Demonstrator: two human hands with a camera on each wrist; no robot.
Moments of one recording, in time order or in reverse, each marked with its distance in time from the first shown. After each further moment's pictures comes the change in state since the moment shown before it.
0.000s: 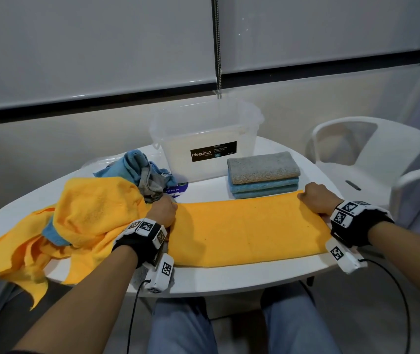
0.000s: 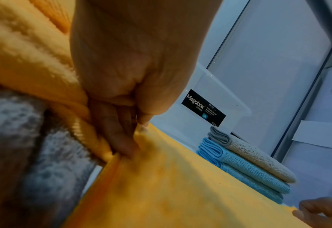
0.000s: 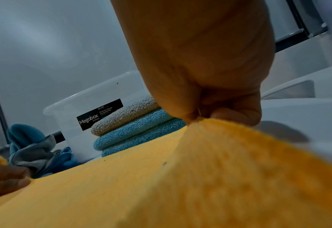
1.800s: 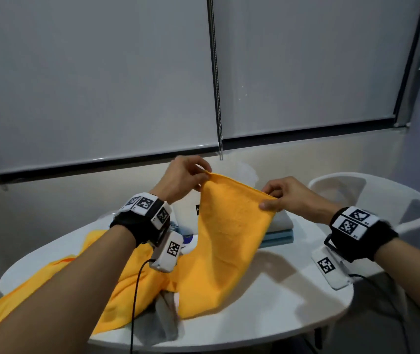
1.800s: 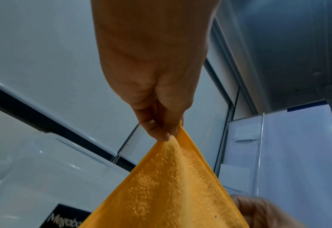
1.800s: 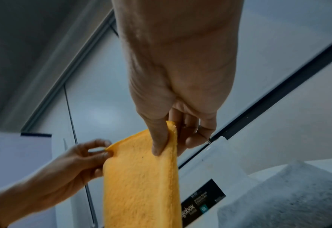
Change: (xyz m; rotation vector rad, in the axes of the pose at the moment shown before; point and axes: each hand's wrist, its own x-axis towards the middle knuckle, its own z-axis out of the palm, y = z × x) left_hand -0.072 0.164 -0.177 -0.417 0.186 0.677; right_hand -0.089 -0.104 -0.147 0.707 -0.027 -0.613
